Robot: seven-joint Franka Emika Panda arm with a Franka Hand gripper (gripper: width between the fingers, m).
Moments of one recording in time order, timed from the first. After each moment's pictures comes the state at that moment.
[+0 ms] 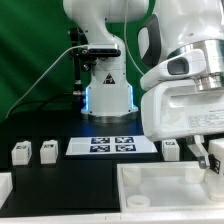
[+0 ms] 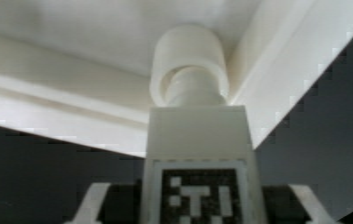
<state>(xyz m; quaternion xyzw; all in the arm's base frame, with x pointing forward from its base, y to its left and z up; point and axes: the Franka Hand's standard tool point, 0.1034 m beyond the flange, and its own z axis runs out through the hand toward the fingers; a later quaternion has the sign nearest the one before) 0.620 0.122 0.073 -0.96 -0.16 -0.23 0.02</state>
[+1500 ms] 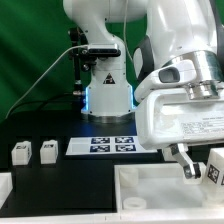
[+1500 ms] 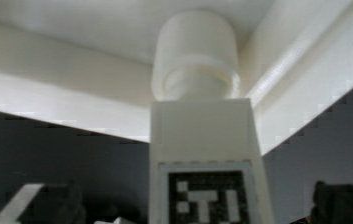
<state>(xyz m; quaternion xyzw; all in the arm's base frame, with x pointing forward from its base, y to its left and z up) 0.628 0.115 0.069 -0.94 -0.16 -0.30 0.01</state>
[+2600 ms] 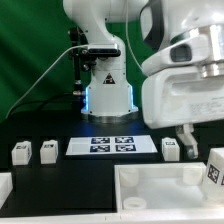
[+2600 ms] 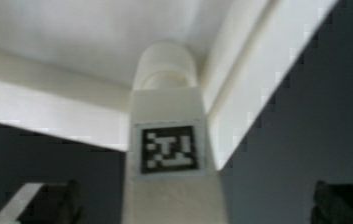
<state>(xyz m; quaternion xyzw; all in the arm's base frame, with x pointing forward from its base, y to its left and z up) 0.620 0.127 0.104 -0.98 -0.15 -0.10 0.02</state>
